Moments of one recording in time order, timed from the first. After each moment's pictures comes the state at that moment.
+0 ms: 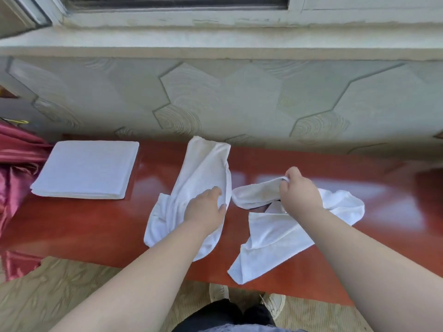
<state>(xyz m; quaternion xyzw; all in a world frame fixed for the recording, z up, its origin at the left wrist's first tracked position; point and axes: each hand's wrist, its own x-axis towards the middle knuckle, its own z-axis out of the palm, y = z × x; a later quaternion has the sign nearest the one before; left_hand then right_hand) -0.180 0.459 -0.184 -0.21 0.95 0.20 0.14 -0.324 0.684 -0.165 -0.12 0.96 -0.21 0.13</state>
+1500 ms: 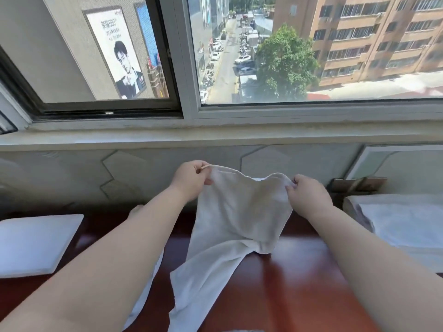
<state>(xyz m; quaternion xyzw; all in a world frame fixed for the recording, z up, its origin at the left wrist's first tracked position) -0.381 0.603 0.018 -0.17 0.84 0.52 -0.07 -0.469 0.908 -0.014 -0.07 0.97 -0.23 0.02</state>
